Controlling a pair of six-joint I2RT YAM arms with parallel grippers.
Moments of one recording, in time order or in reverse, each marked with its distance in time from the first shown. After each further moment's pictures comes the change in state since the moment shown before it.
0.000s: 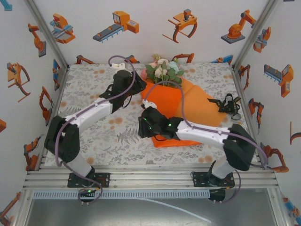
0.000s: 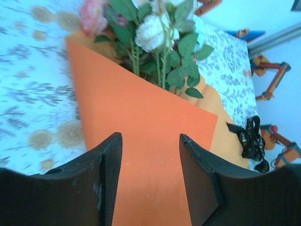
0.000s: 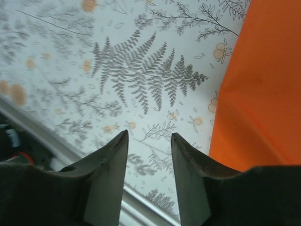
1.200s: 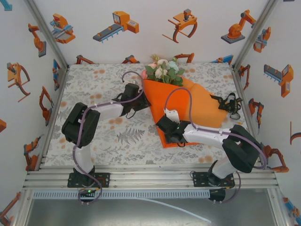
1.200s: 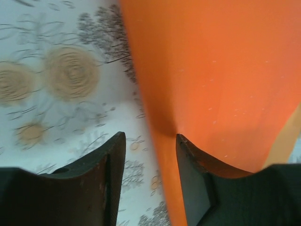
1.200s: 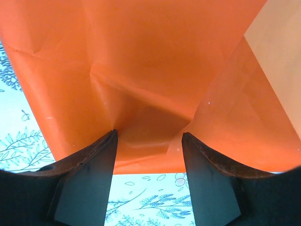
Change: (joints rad) left arm -0.014 0.316 -0.040 0.057 0.231 -0.056; right arm -0.111 -0.086 -0.249 -0.252 0.344 -0.012
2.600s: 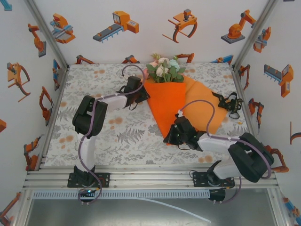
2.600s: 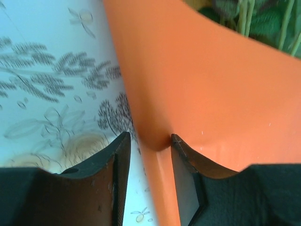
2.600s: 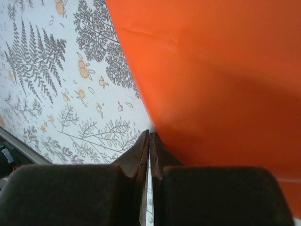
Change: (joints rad) left arm 0.078 0.193 0.249 -0.051 -0.060 -0.006; right arm -0.208 -0.162 -0.386 0.657 -0.577 0.233
